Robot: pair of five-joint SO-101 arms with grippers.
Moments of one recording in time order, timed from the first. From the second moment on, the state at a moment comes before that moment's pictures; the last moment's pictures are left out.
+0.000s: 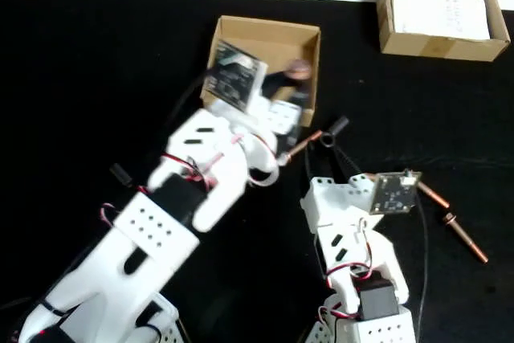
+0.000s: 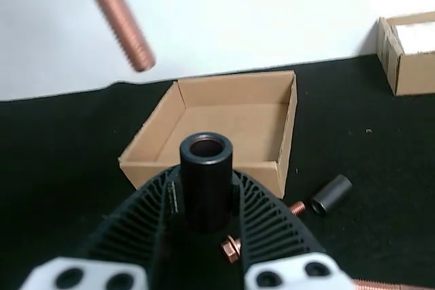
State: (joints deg) left arm 34.2 -39.8 36.4 13.9 9.3; right arm -17.5 -104.6 90.9 30.4 -12.9
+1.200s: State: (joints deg) left arm 41.1 -37.3 40.9 20.4 12.2; right arm -17.5 -104.5 91.6 30.5 -12.9
